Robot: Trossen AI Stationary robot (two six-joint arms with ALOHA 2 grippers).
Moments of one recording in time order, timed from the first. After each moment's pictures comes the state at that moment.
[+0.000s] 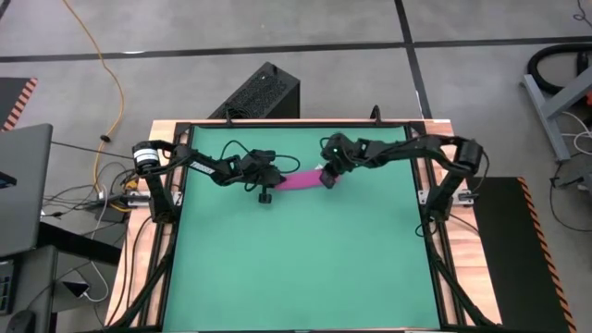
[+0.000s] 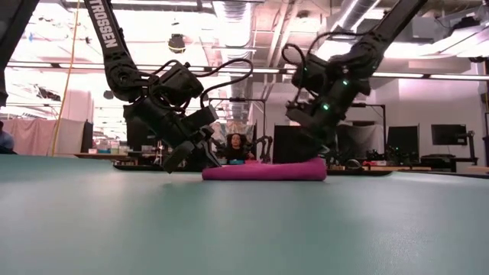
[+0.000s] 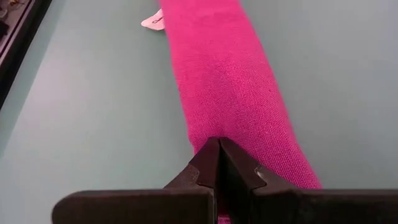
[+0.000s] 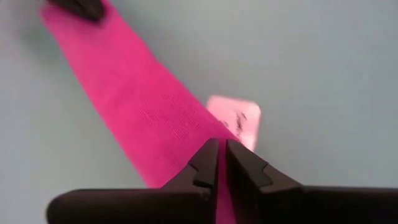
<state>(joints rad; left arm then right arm) 0.40 1.85 0.65 0.42 0.12 0.53 -0.44 1.66 0.86 -0.09 -0.08 0.21</state>
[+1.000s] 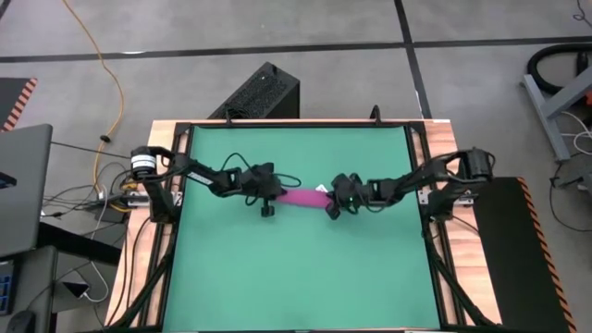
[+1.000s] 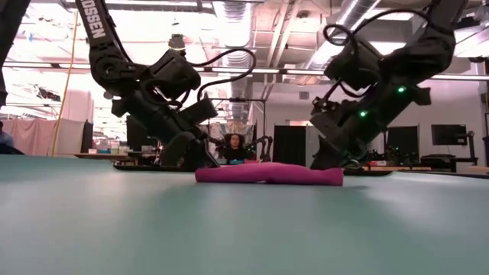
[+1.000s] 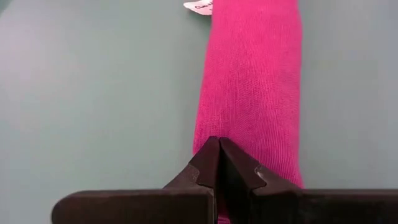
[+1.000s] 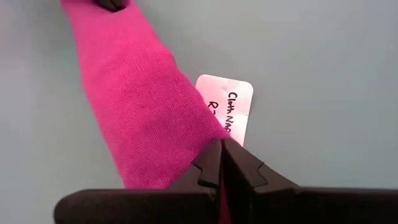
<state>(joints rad) 0.21 1.83 0.61 0.43 0.05 0.21 -0.02 1.65 0.54 0.25 0.30 0.57</state>
